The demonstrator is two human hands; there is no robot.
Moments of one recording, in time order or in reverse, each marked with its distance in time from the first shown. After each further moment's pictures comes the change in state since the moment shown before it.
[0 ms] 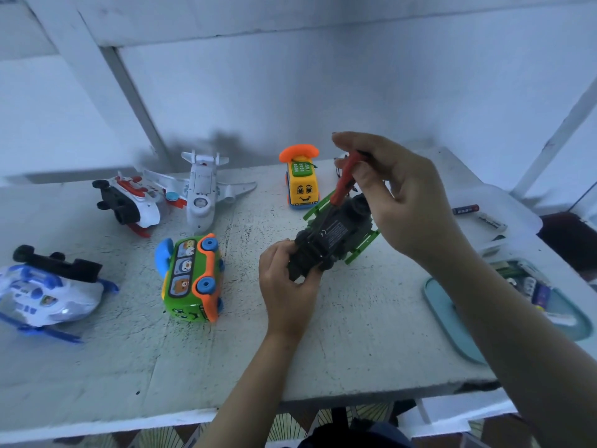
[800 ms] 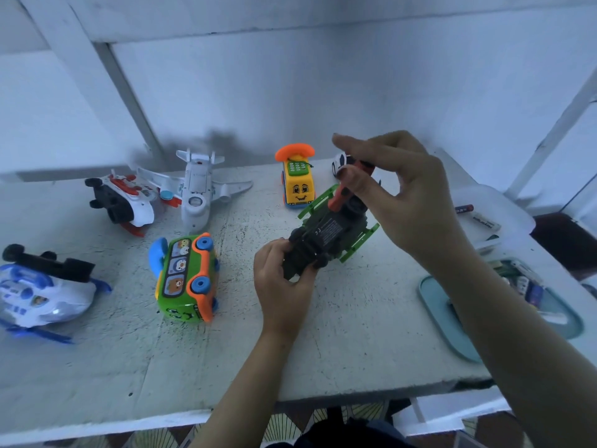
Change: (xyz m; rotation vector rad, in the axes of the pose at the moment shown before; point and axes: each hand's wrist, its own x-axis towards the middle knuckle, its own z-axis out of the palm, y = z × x) left_hand 0.000 0.000 0.000 0.004 0.006 -0.010; right_hand -0.001 0.004 -0.004 -0.034 0.056 -0.069
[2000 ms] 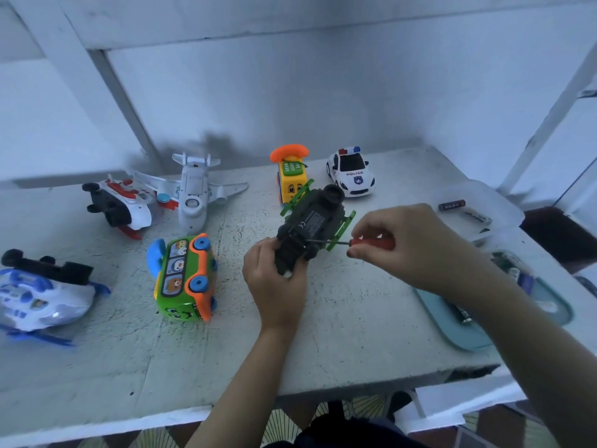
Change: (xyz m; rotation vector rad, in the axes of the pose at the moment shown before) left_hand 0.000 -0.003 0.001 0.110 0.069 0.007; right_hand -0.034 0.007 -0.027 -0.428 -0.509 0.210
